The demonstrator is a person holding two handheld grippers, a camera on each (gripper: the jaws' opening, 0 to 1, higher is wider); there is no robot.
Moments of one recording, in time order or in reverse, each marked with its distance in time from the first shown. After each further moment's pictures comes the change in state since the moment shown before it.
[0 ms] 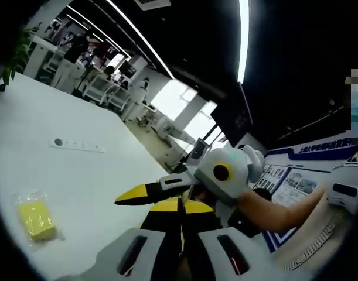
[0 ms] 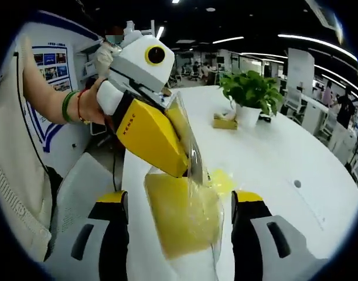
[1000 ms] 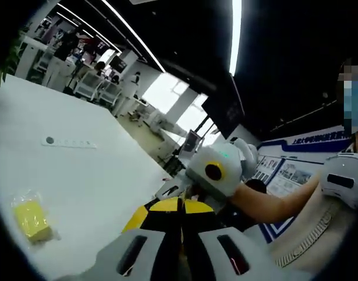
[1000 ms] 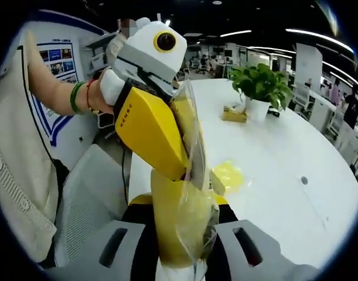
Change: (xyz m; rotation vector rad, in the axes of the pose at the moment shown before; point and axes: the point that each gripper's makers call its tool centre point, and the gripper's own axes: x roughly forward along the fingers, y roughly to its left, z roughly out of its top) left arm 0.000 -0.014 -0.014 0.026 0.049 -0.056; right arm -0.003 0.015 -0.011 -0.042 0.032 0.022
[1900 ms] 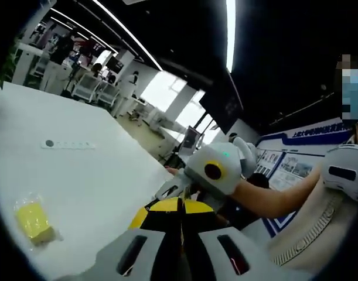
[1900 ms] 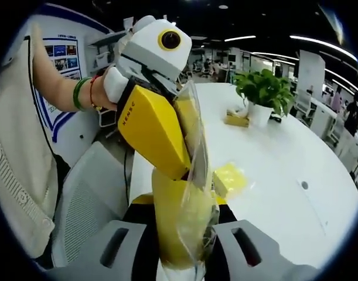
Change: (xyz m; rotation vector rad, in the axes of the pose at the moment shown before) left arm 0.000 -0.006 -0.007 0.044 0.025 0.007; right arm -0.002 0.011 -0.003 -0.013 -0.008 0.028
